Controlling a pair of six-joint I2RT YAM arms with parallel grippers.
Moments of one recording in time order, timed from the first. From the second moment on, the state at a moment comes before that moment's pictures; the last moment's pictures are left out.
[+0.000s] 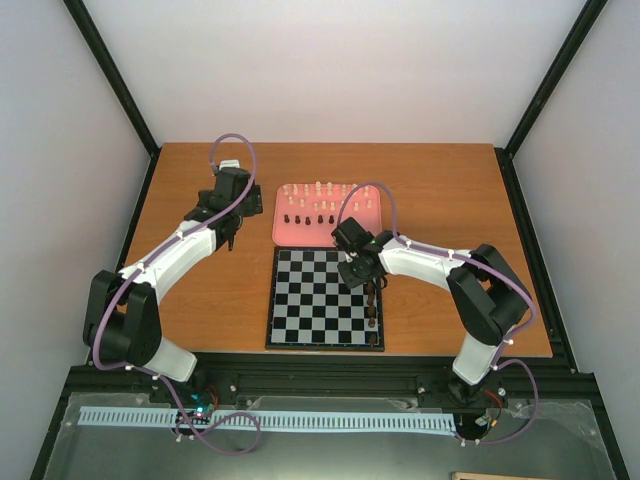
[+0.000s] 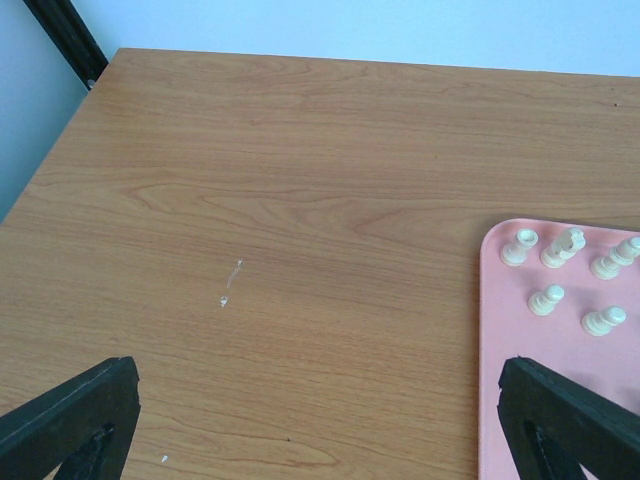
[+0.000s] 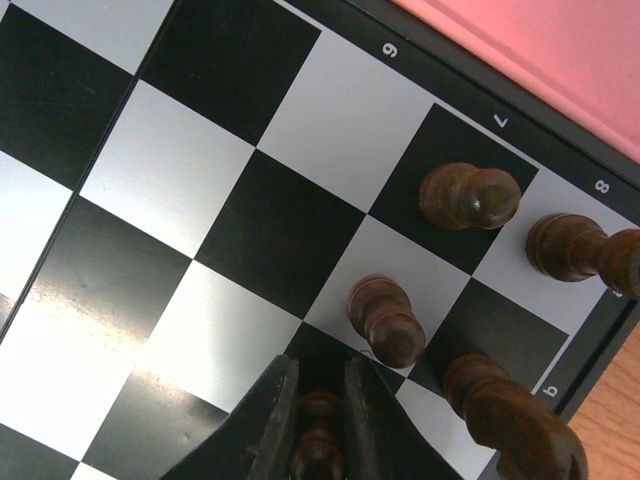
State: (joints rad) left arm -0.33 1.49 1.07 -0.25 -0.46 -0.28; right arm 0.74 1.74 1.07 -0.58 0.10 0.21
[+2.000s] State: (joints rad) left arm -0.33 1.48 1.07 -0.25 -0.46 -0.28; right arm 0.75 1.80 1.43 -0.58 0.13 0.18
